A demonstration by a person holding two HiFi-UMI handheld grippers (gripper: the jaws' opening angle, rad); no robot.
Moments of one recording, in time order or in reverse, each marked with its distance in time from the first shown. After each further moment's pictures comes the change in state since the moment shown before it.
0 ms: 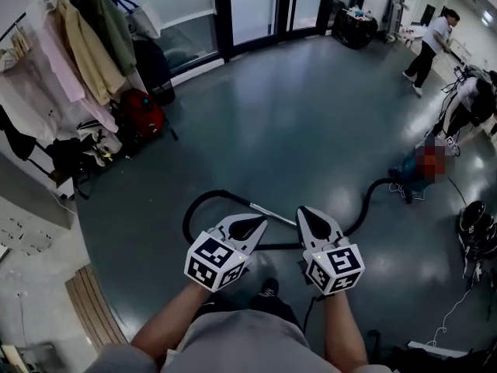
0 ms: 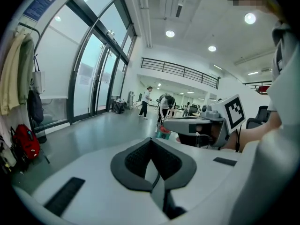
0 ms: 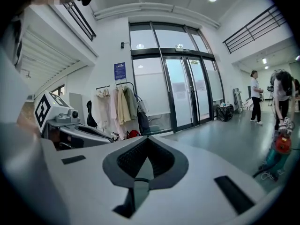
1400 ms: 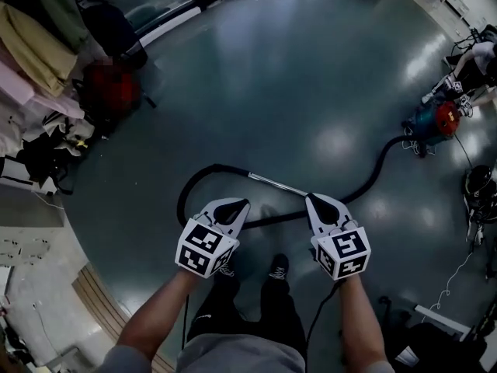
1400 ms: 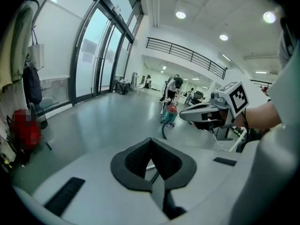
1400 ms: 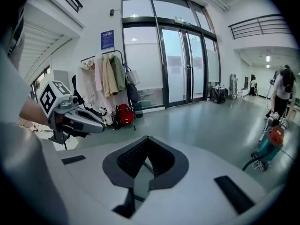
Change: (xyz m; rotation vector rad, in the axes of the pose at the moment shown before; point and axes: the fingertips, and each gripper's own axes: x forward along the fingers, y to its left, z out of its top) left arm 0.087 0.184 -0.116 -0.055 0.226 -0.001; right arm 0.145 -0.083 -0.129 -0.013 0.312 -0.095
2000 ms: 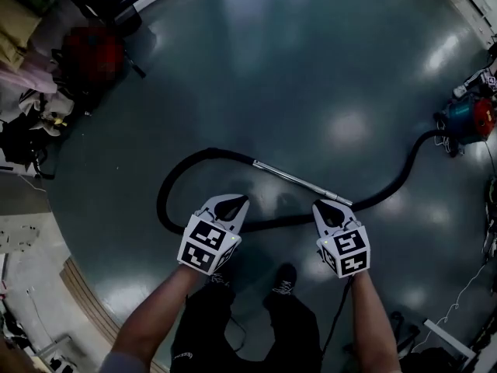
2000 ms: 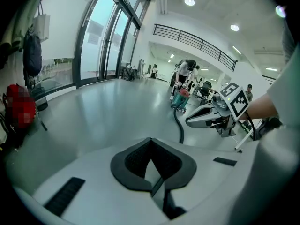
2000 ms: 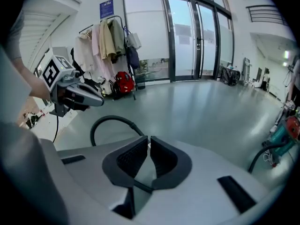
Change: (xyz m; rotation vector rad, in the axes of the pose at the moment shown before) left arm 0.180 0.105 -0.205 -0.044 0.123 0.069; right arm 0.183 -0.075 -0.265 -0.065 0.266 0.079
